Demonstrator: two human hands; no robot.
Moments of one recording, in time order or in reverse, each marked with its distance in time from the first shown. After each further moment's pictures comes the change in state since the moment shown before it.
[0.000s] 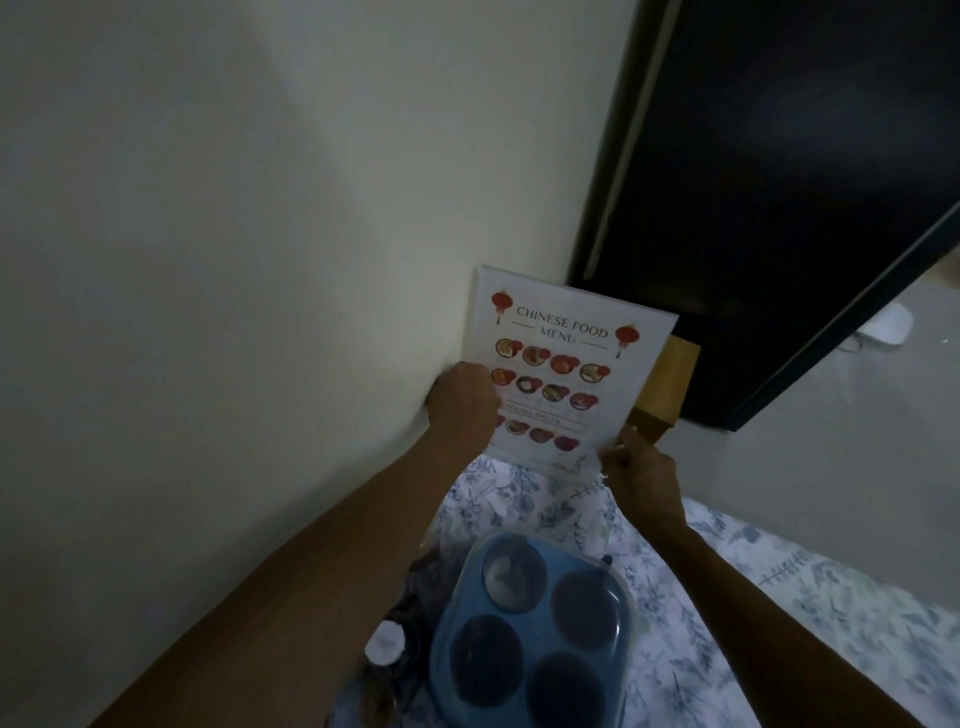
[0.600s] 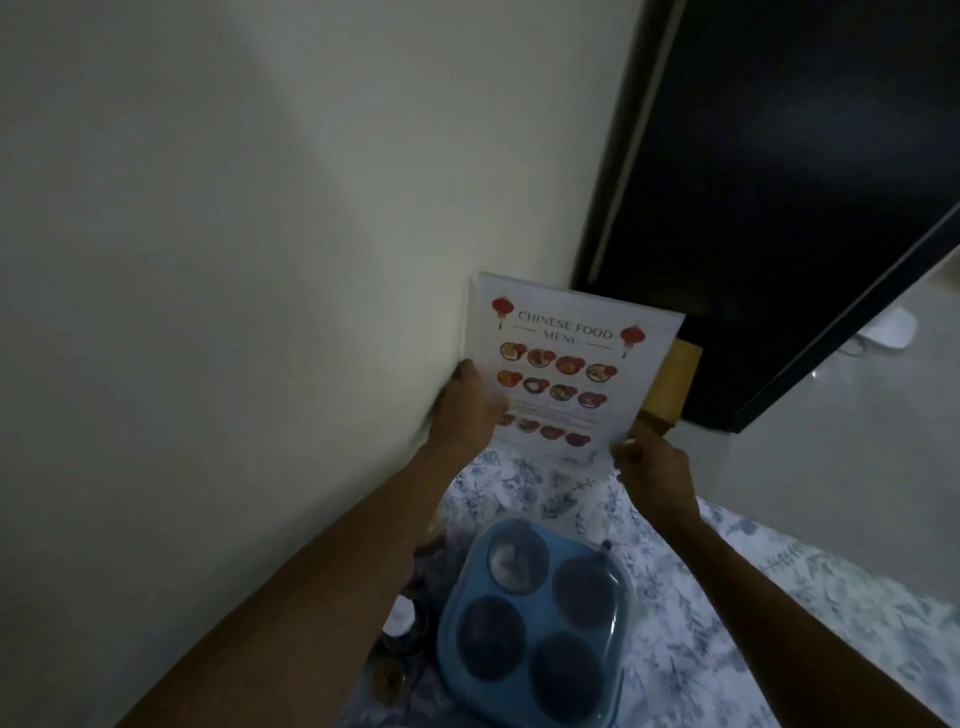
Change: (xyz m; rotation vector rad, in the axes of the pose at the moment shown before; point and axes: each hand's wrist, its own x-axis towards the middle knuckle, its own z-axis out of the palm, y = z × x) left_hand -0.024 -0.012 0.006 -0.509 -0.007 -0.060; right_hand -0.016 -0.012 -0.020 0.015 0.005 -0.019
